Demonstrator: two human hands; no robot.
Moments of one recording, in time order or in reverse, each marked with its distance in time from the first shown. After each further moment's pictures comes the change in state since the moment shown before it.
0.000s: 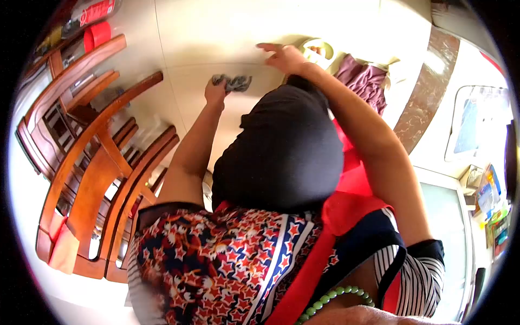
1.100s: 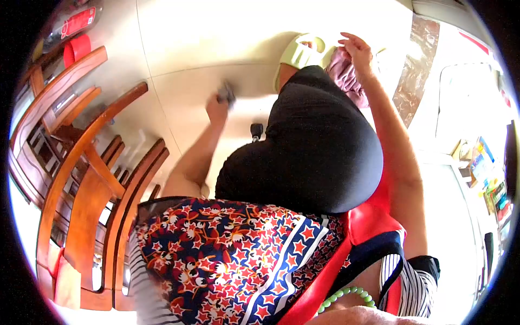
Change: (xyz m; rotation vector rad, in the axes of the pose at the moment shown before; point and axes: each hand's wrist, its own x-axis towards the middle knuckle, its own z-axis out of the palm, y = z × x) left_hand 0.012 -0.089 -0.012 0.692 0.001 0.420; right_hand -0.106 0.058 -0.082 0.582 0.780 0.240
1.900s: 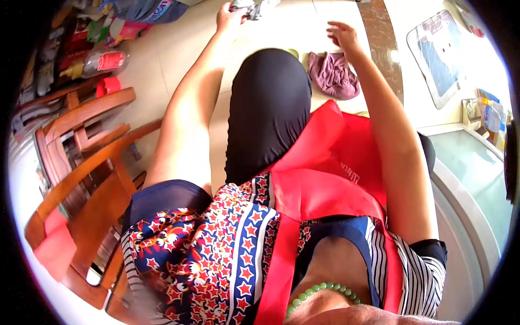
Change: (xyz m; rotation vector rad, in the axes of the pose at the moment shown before) left_hand 0.127 0.389 -0.059 -0.788 -0.088 0.626; right_hand 0.035 -0.016 -0.070 0.194 0.110 -0.255
